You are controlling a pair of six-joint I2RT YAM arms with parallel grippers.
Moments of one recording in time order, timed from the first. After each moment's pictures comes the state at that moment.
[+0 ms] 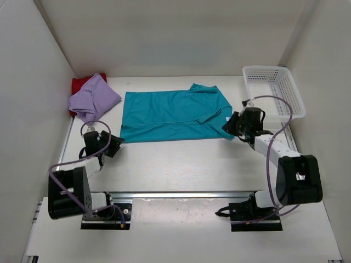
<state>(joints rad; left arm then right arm) 0.17 1.25 0.36 0.26 0.26 -0.87 0.10 1.41 0.76 0.04 -0.27 0.44</state>
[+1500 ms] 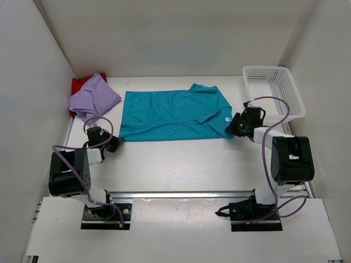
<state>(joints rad) 0.15 1.51 0.44 0.37 0.26 -0.92 0.01 1.62 0.80 0.05 -0.28 0.40</state>
